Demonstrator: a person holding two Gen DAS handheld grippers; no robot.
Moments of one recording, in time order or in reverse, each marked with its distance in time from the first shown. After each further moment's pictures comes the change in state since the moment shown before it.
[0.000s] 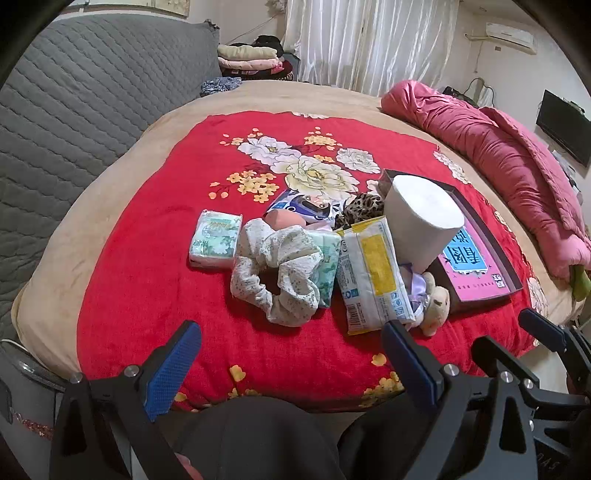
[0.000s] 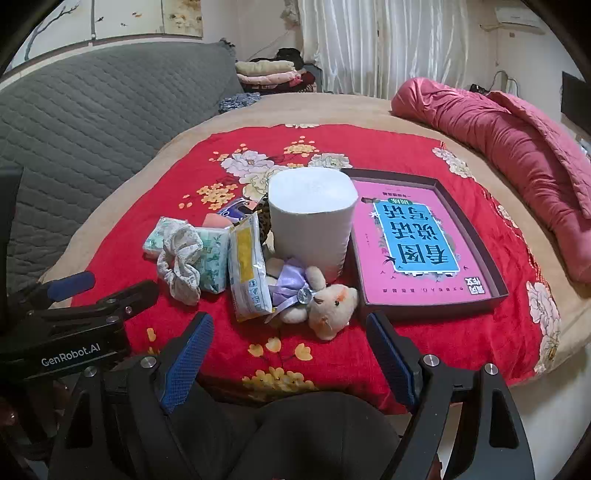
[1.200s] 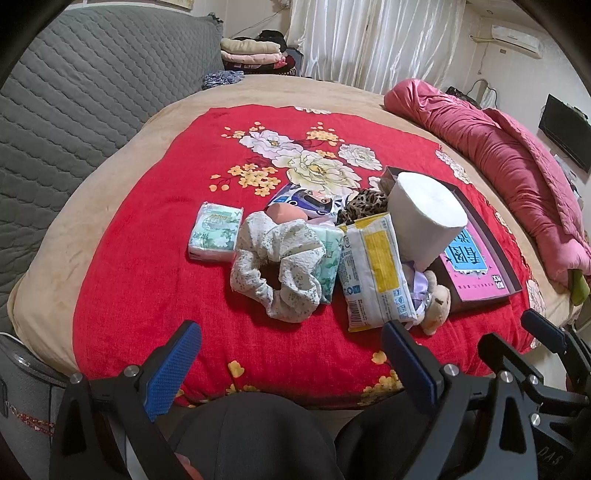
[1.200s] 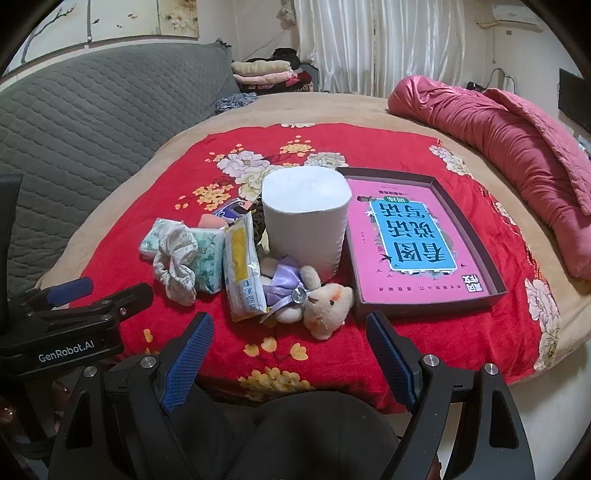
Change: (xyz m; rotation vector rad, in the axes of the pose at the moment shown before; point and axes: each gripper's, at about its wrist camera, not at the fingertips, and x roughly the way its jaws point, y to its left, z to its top) left arm 0.004 0.005 -0.002 -0.018 0.016 -0.004; right arm 0.001 -0.004 0.000 0.013 0.002 -0.008
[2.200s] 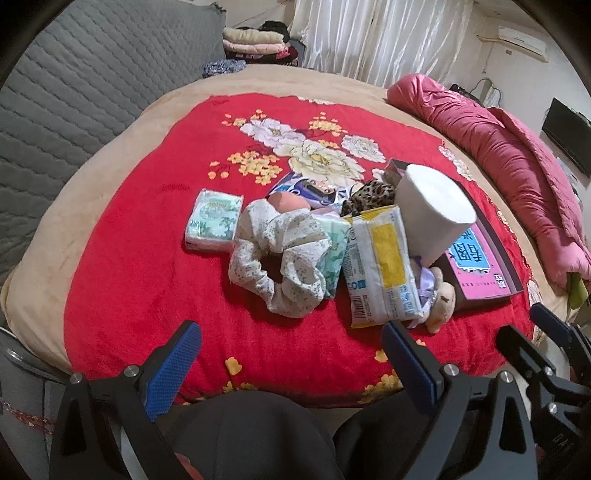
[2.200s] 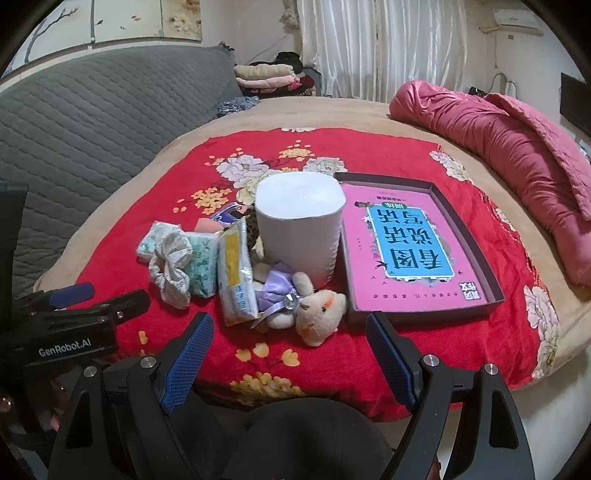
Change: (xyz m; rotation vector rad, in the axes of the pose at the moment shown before) left arm 0.015 0.004 0.001 -0.033 0.050 -0.016; right arm 0.002 -0.008 0.003 -0.020 -0.015 -0.002
